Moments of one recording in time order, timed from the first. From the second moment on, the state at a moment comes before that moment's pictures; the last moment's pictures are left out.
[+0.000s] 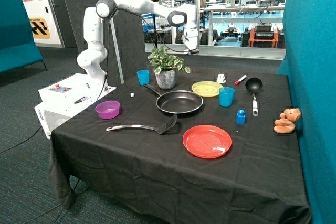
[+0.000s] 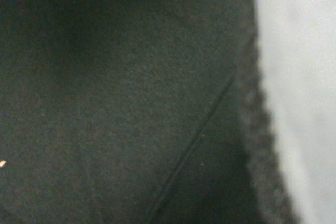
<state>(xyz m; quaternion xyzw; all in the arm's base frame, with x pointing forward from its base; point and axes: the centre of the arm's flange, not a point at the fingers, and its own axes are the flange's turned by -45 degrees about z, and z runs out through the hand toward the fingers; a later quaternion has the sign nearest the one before) 0.570 0.266 0.442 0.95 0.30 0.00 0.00</state>
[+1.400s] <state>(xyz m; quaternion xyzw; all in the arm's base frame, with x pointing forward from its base) 0.643 0.154 0.423 0.99 0.12 -0.02 0.00</state>
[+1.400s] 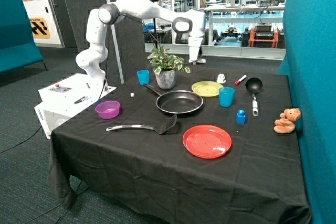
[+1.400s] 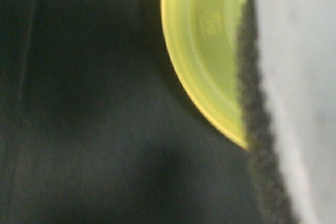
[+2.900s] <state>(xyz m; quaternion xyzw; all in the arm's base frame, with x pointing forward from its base) 0.597 0.018 0.457 1.00 0.05 0.00 0.00</state>
